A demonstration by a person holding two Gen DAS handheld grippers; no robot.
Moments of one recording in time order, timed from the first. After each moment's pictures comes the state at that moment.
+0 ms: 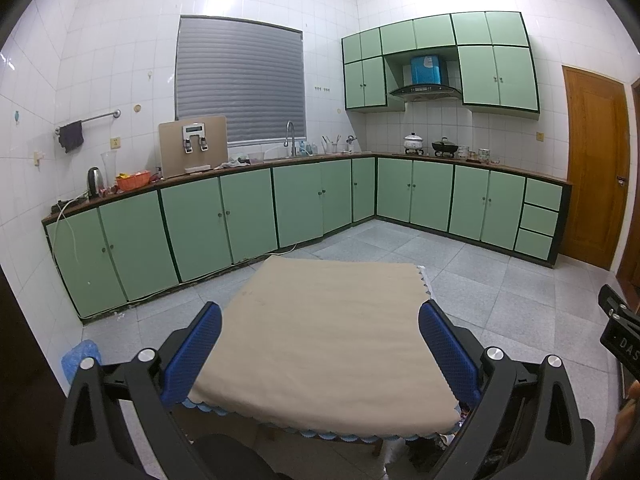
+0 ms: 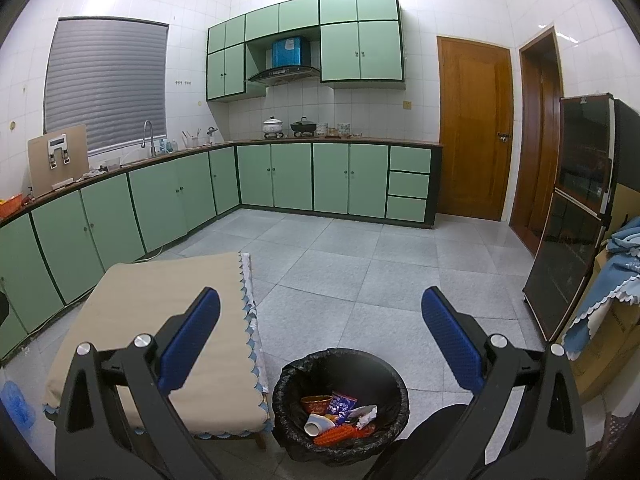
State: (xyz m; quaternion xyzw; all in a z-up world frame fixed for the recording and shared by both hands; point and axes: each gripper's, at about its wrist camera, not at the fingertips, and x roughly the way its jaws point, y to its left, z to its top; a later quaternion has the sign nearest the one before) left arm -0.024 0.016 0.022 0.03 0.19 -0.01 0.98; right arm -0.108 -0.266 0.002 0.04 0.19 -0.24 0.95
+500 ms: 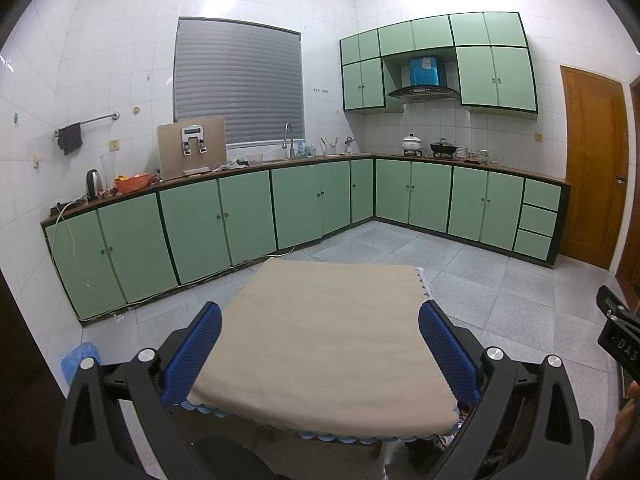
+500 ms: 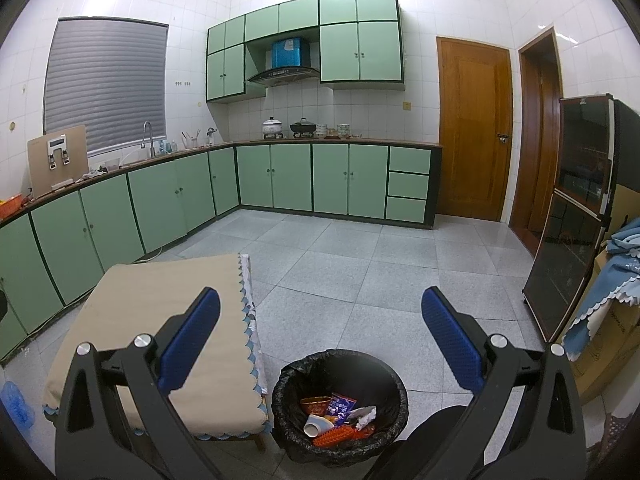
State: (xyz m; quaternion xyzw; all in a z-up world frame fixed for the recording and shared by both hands) left arm -0.023 0.010 0.024 0.03 0.18 -0.01 0.98; right arm -0.110 -0.266 0.003 0.04 0.19 -0.24 0.95
